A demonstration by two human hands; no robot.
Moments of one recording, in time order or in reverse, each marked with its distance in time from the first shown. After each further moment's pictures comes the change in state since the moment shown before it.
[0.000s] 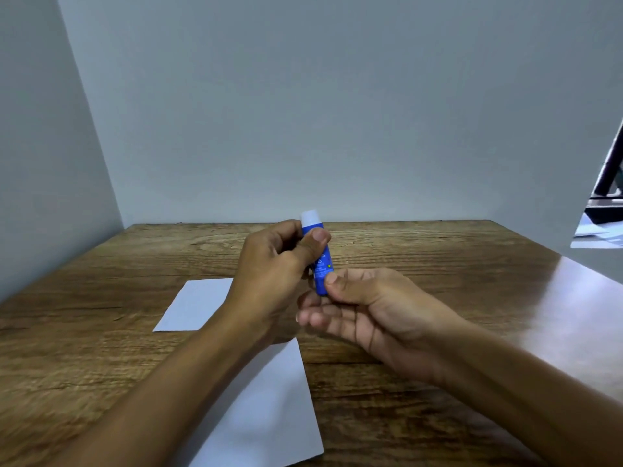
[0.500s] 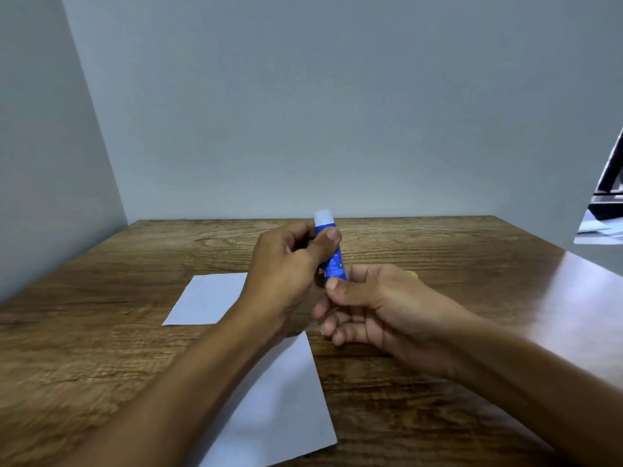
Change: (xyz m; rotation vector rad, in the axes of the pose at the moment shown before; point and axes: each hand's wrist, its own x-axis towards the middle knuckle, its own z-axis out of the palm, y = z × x) left_hand -0.001 -0.005 0.000 0.039 -0.029 0.004; right_hand 0.000 0.001 -0.003 -0.245 -0.036 0.010
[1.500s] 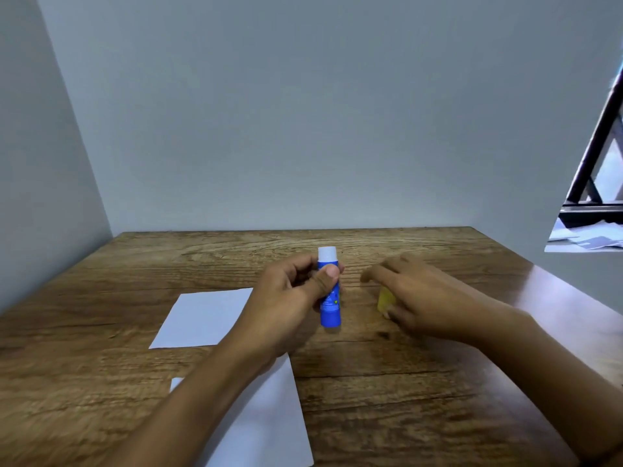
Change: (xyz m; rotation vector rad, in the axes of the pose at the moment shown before) left_hand -0.006 0.007 0.008 -0.066 -0.179 -0.101; right_hand 0.001 -0.026 -0.085 -1.815 0.137 -0.238
